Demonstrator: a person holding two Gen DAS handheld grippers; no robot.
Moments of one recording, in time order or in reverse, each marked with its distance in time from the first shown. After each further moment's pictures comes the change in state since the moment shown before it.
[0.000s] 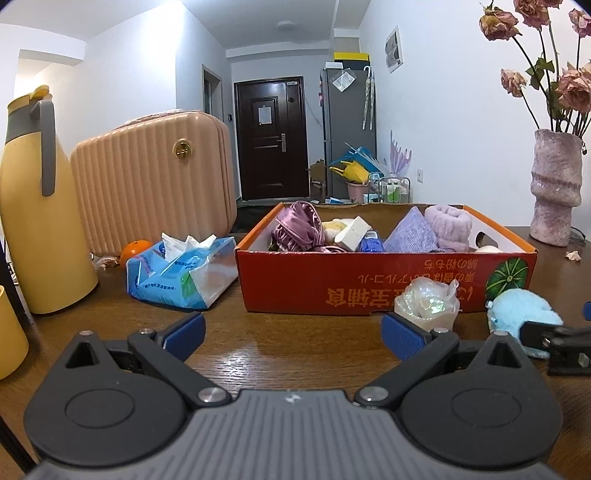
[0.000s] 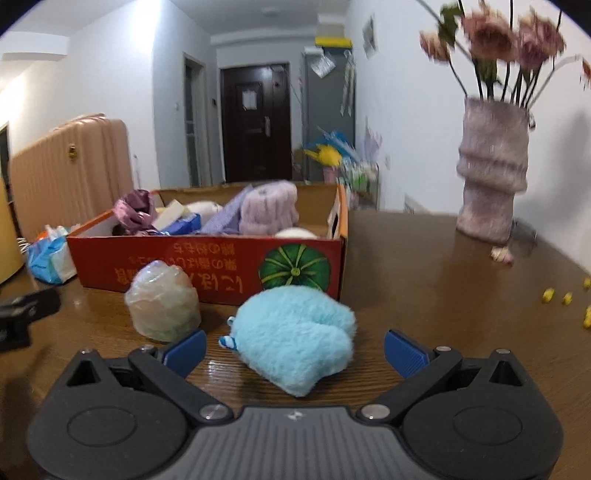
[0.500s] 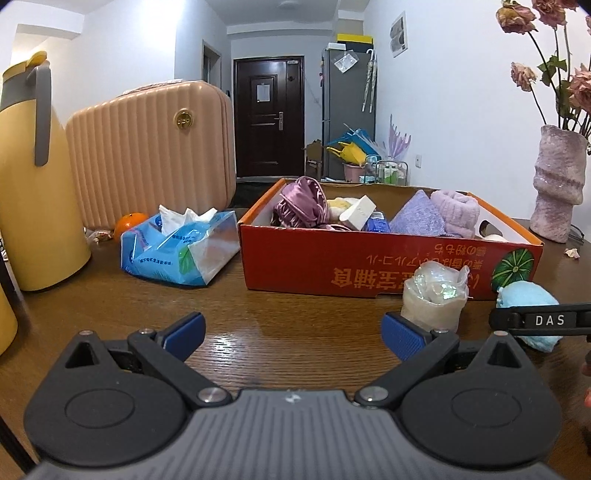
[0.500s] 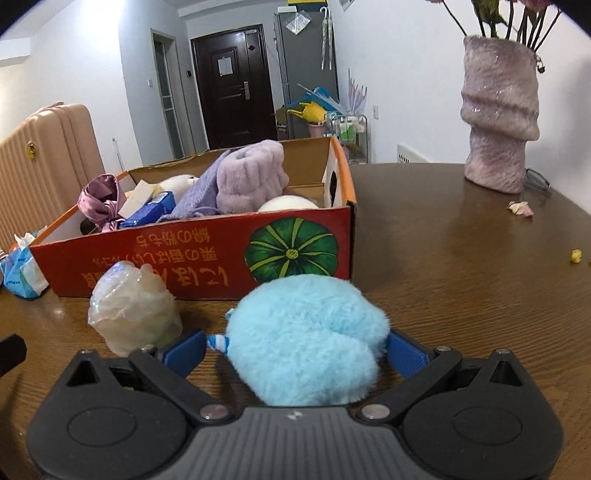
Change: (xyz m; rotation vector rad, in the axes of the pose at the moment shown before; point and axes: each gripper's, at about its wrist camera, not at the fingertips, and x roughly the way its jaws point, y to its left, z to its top) left arm 0.013 0.014 -0.003 -0.035 0.077 -0.033; right arm 0.051 -0.003 0.014 0.097 0.132 0.000
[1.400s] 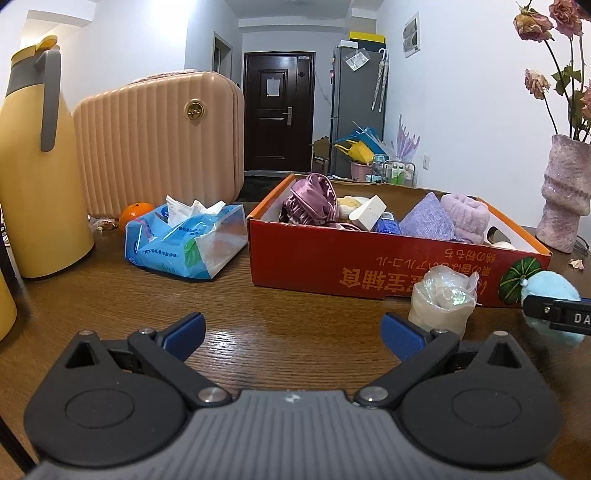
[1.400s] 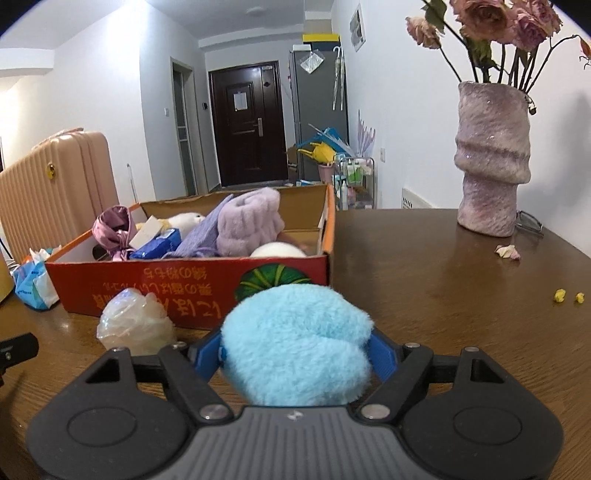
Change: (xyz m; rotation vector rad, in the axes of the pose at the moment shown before) left arm 0.004 0.006 0.001 -0.046 0.018 0.012; right arm -0.030 -0.018 0.001 -0.054 -0.145 0.023
